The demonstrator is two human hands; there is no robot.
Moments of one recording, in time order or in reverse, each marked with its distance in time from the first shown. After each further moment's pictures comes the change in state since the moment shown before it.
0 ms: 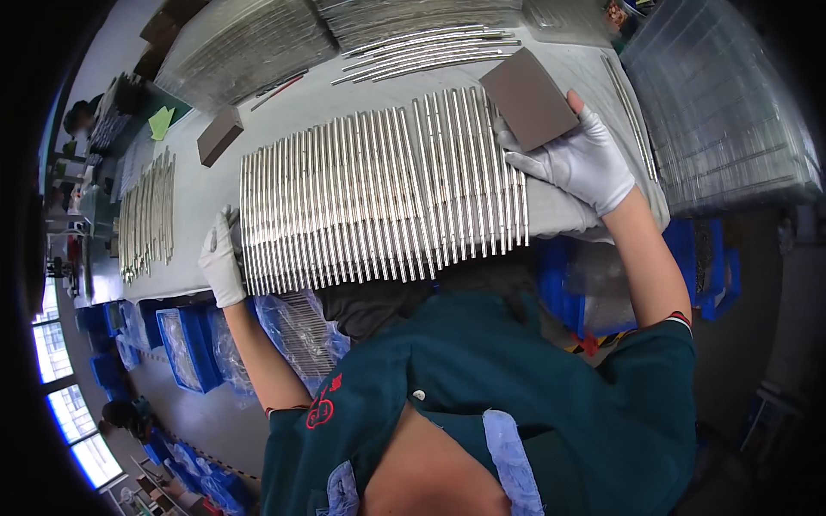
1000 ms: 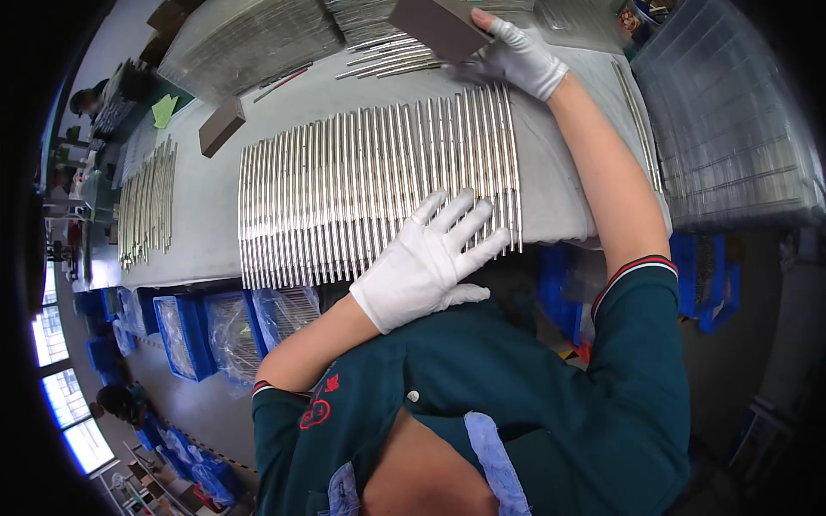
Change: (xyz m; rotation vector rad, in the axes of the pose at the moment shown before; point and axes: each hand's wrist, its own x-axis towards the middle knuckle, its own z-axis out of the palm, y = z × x) left_hand -0.118 0.113 0.162 0.389 -0.939 1.127; right_hand 0.142 -0.042 0.003 -0.625 -0.276 -0.038
